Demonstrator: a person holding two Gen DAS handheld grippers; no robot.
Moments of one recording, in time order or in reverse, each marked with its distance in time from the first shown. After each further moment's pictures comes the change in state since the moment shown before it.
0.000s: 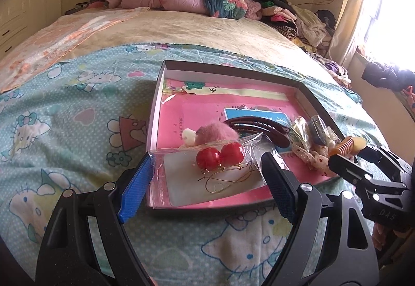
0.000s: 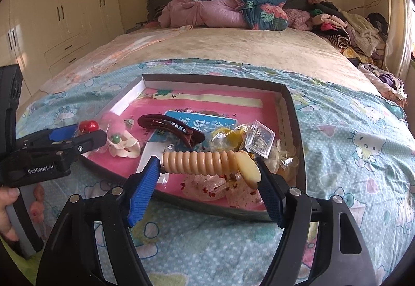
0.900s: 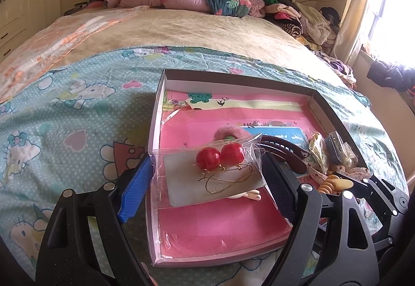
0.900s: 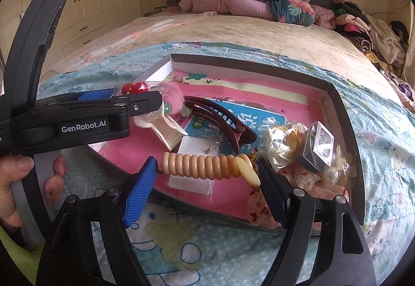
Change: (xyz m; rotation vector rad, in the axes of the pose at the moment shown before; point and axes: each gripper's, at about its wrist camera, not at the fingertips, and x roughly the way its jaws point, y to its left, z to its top) left arm 0.028 0.005 0.026 0.014 0.015 0.018; right arm 0.041 0.042 0.004 -0.071 0.065 0.076
